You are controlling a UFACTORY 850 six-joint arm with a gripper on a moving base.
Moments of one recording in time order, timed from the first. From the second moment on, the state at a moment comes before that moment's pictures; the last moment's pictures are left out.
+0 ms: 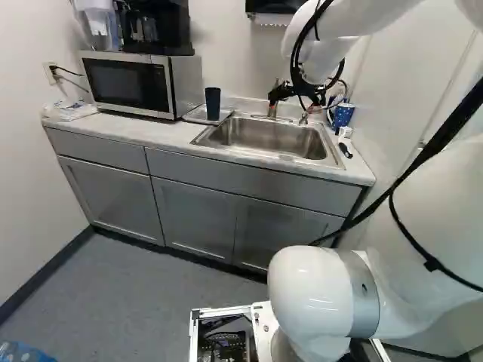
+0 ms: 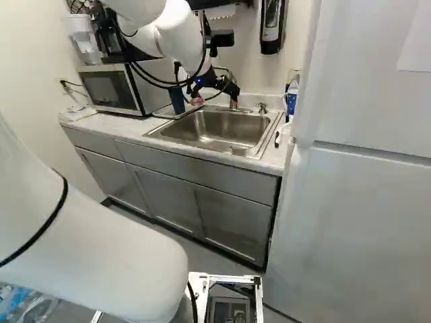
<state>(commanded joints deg) -10.9 12.6 -53.5 3.8 -18.6 -2.4</state>
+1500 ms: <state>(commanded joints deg) -10.9 12.6 -53.5 3.8 -18.6 -2.4</state>
